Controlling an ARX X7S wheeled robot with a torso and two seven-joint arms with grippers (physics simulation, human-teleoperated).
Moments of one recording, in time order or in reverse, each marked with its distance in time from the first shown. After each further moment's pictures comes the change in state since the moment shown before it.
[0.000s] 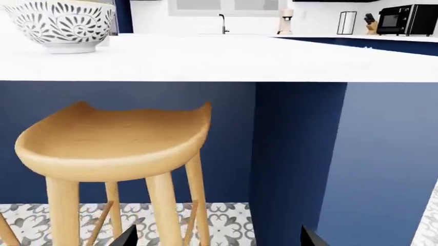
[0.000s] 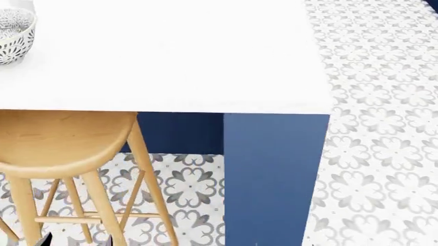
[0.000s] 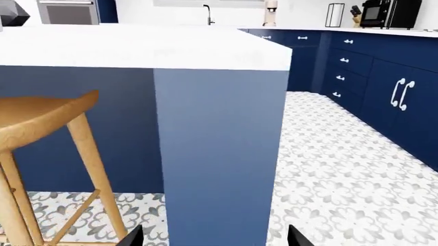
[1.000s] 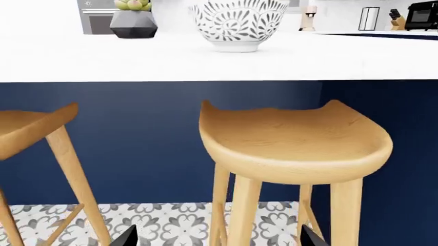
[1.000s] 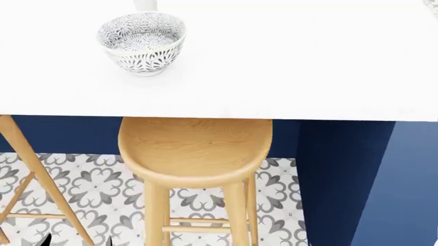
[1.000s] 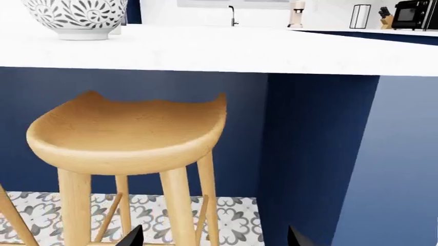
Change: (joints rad) left arm -0.004 -0.023 0.024 -0.001 -0.015 -0.003 -0.024; right arm 0.006 0.018 -0.030 0.007 0.016 -0.012 0.014
